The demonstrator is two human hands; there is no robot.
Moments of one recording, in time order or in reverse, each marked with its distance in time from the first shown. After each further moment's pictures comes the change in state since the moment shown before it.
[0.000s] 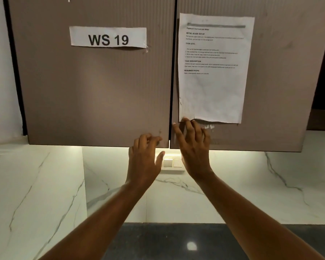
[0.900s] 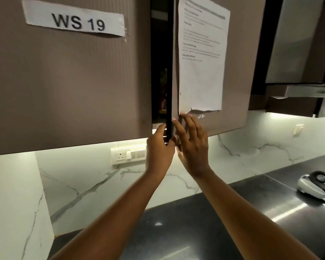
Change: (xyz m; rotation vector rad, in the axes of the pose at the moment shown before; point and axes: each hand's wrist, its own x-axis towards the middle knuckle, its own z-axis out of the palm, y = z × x) left_hand 0.002 0.064 -0.036 -0.858 -0.336 -0.261; right_hand -0.021 -0.012 -0.084 0.017 0.034 0.124
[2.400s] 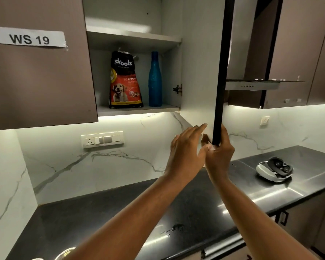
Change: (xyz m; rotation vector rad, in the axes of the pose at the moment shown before) left_hand -0.207 0.225 0.184 0.219 -0.232 0.333; right_hand -0.071 0.177 -0.301 0.605 0.106 0.711
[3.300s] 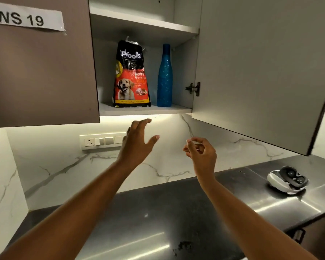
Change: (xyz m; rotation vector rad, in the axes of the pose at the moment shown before) left_hand 0.062 -0.202 -0.063 0.130 0.084 -0.240; right_hand -0.005 0.077 0.117 0.075 -0.154 0.368
